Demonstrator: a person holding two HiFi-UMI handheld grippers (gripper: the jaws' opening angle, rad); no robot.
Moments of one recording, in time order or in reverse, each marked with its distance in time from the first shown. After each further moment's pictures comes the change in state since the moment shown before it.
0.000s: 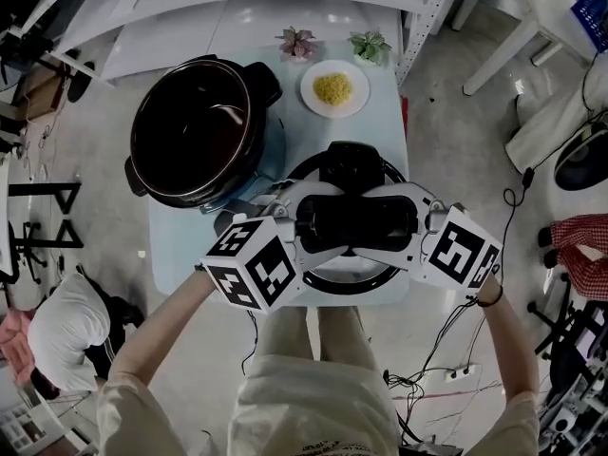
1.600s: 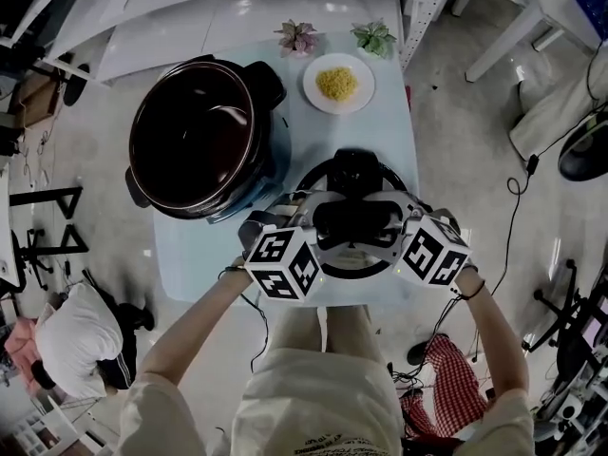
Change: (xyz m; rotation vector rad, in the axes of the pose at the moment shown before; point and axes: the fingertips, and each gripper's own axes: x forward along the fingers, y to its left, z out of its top) left arm 0.054 -0.008 -0.074 0.000 0.101 0.019; right arm 0.056 -0.008 -0.071 0.005 0.167 -0.066
